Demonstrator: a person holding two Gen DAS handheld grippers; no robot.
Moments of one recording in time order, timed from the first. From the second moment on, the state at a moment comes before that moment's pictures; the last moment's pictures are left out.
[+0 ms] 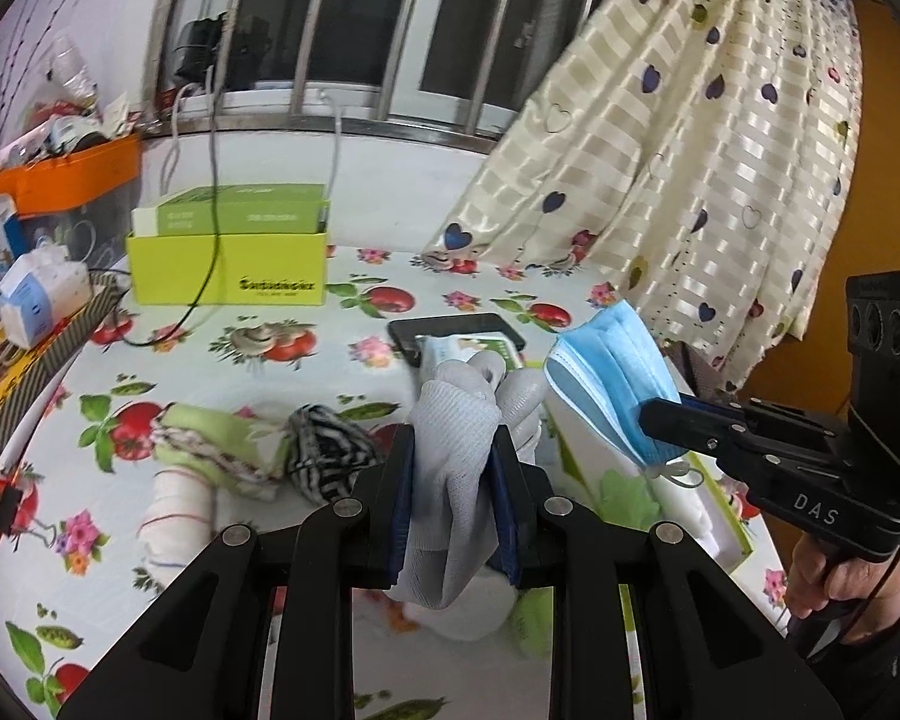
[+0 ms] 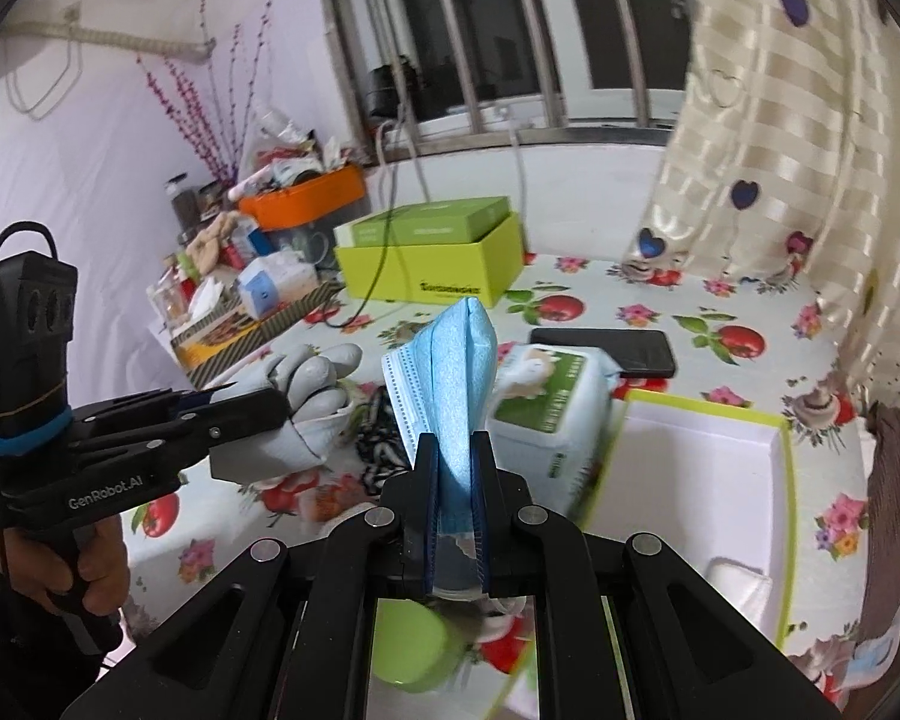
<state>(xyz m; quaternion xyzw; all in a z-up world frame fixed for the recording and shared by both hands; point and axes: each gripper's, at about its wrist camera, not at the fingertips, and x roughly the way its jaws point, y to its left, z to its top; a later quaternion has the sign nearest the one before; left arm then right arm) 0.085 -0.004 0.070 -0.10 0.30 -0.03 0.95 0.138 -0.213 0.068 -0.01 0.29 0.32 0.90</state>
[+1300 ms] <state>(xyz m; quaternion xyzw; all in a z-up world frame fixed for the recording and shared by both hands) 0.207 -0.129 0.038 -0.03 0.42 -0.10 0.90 0.221 -0.345 -0.013 0.12 0.37 0.18 0.90</state>
